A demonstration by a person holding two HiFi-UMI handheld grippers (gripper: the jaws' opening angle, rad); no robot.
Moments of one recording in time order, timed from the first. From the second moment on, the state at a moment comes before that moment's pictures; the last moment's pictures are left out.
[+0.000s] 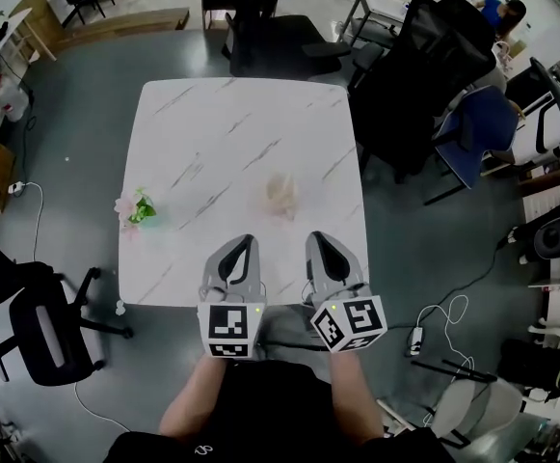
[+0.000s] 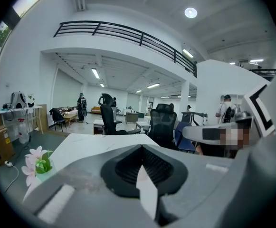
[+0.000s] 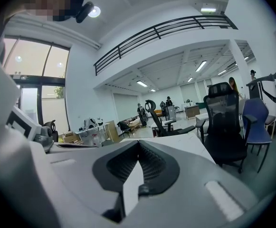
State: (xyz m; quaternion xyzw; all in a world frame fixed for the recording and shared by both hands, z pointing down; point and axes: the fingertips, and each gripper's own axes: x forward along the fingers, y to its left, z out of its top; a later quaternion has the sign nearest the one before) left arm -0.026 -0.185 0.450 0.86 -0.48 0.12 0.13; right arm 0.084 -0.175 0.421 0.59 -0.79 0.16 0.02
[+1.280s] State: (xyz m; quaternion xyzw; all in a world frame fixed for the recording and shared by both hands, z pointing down) left arm 0.006 -0.261 0.522 0.83 -0.50 0.19 0.18; right arm 0.092 -0.299 0.534 0.53 -0.80 0.25 0.10
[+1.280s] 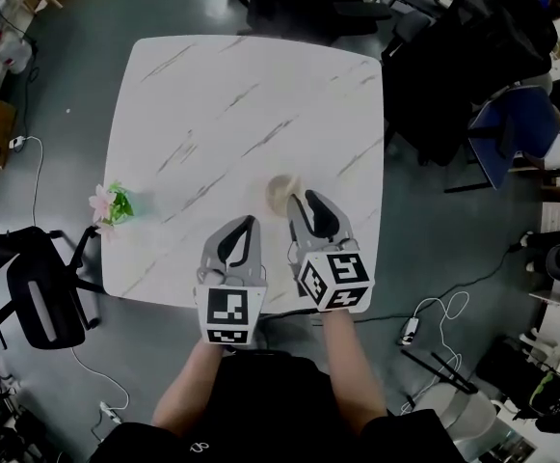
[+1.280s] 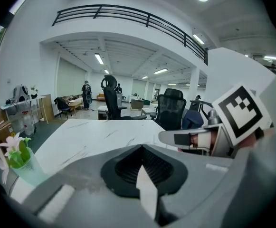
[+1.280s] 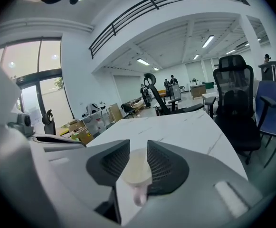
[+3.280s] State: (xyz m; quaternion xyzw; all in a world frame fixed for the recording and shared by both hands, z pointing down) left arm -0.005 -0.245 0.450 0.83 -0.52 0.13 0.13; right arm 0.098 -0.273 0.423 0.53 -0.83 0.14 0.01
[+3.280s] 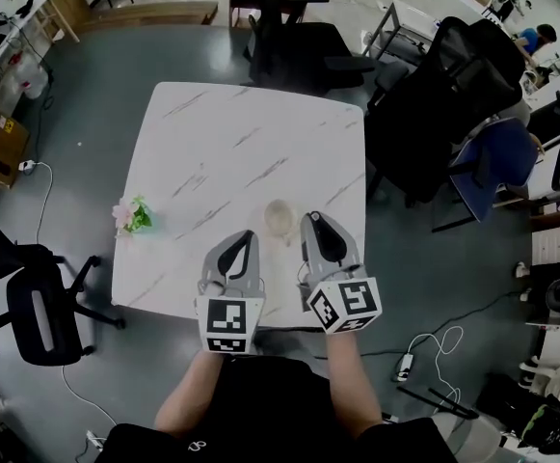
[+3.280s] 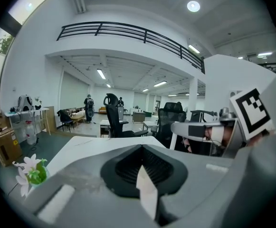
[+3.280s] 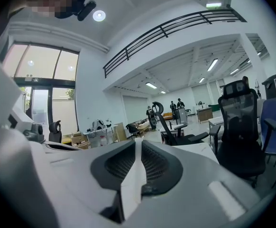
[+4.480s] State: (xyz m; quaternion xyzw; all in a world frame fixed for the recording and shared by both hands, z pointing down) left arm 0.006 -0.226 0.395 0.84 -0.53 0.08 0.07; right arm 0.105 -0.224 0.362 0.51 -0.85 0.08 -0.03
